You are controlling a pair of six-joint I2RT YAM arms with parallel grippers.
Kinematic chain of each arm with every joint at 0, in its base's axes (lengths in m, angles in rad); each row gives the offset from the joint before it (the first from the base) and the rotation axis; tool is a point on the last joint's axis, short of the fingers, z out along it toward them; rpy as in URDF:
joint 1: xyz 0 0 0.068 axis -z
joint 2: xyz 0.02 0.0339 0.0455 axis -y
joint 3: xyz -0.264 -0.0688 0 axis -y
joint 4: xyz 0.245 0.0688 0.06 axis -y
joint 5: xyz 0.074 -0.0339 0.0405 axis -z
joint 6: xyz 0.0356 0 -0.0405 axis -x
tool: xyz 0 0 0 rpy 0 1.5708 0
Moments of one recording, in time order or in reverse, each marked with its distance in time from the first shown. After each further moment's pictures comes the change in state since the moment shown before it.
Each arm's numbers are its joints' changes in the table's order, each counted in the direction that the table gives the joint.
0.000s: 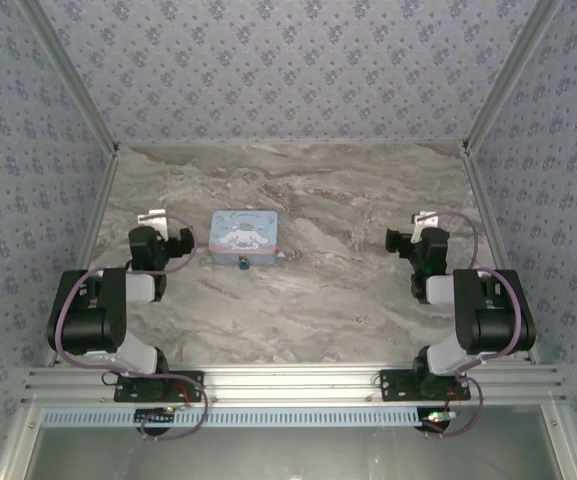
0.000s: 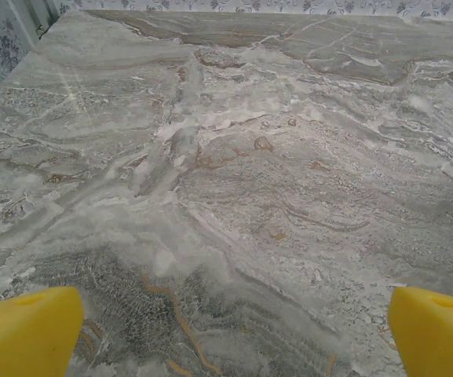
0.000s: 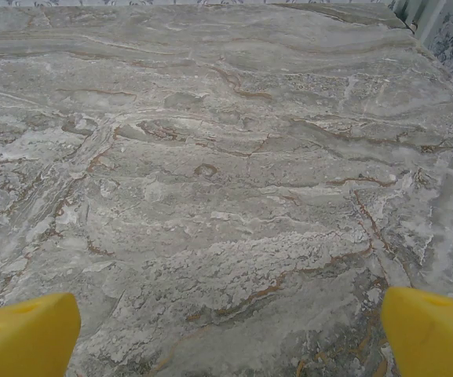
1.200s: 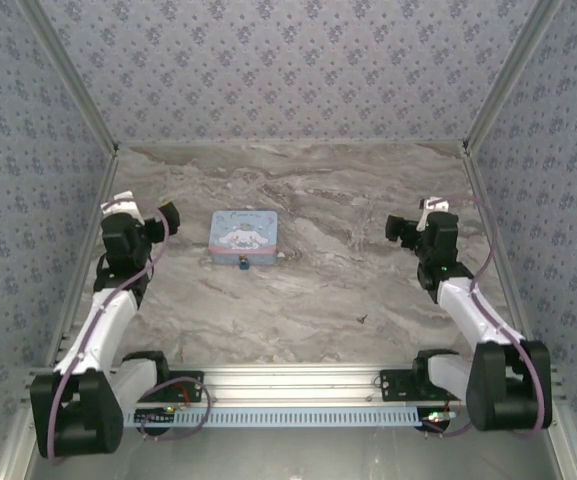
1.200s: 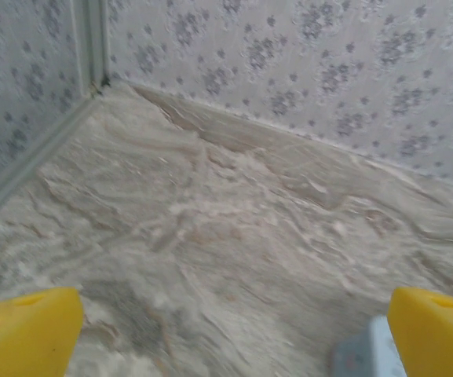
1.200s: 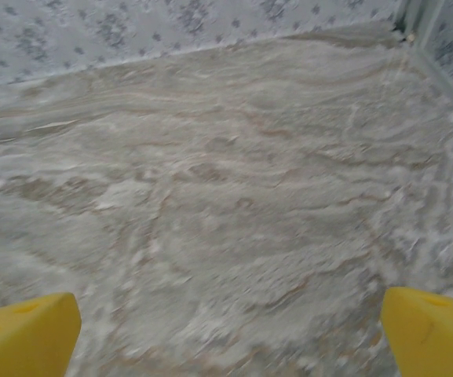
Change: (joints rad) left arm 0.000 0.562 0.179 -0.662 -0.014 0.293; right arm -0.072 0.427 0.175 -0.655 -0.007 -0.185
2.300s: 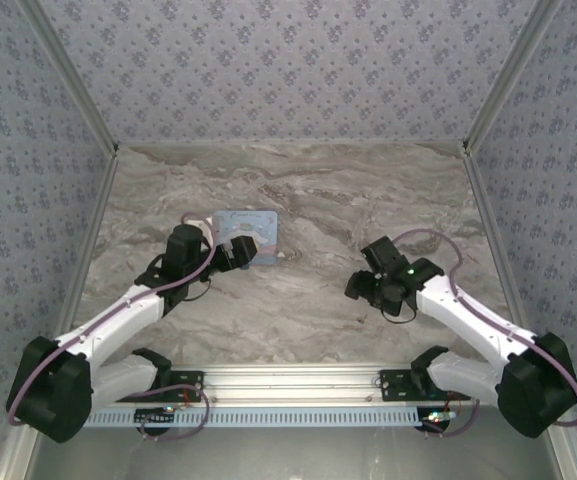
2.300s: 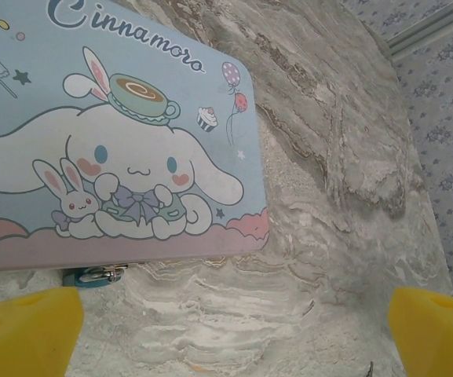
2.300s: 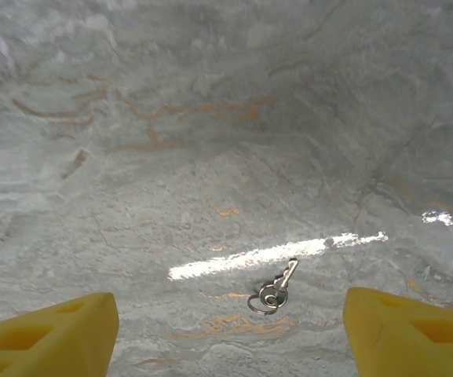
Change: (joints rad) left arm 0.498 -0.111 -0.036 -0.069 0.261 0.422; right arm -0.518 -0.023 0.150 -0.893 -0.099 -0.733
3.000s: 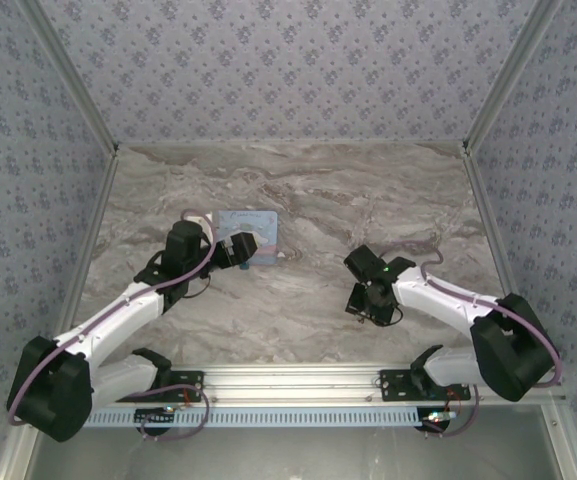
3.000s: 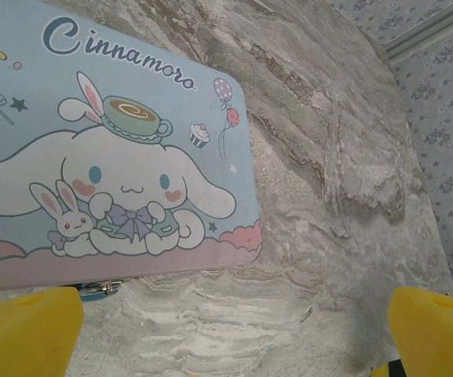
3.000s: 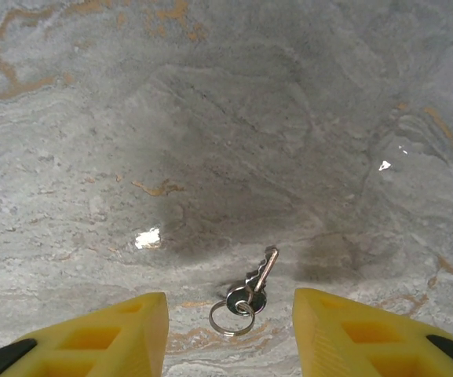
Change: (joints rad) left arm 0.000 -0.005 0.034 -0.024 -0.006 -0.019; right arm -0.064 -0.184 -0.029 0.029 -0.006 -0.105
